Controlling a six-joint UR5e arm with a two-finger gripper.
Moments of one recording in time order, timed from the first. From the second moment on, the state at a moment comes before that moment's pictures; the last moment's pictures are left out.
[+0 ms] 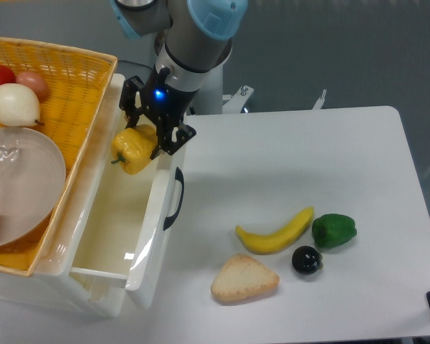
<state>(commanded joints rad) 2.41 -1.63 -1.54 -1.57 1.07 1.05</state>
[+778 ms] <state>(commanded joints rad) 2.44 -1.64 -1.51 -1.56 1.07 1.07</state>
